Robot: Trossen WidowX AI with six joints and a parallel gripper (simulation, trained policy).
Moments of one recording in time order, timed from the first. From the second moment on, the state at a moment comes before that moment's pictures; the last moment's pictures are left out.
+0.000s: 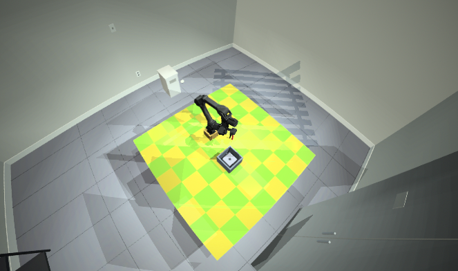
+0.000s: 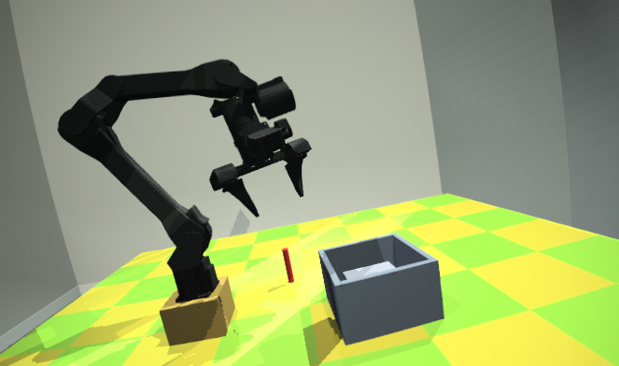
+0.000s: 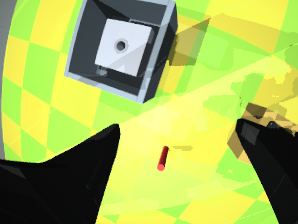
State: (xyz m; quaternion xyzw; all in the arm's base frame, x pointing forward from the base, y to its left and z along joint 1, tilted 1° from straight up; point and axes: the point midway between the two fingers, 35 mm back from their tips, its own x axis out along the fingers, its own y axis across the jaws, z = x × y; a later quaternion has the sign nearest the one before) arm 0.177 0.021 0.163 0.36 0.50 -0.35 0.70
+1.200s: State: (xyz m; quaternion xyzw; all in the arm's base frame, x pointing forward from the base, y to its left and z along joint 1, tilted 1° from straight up) arm 0.169 0.120 0.006 0.35 0.58 -0.35 0.65
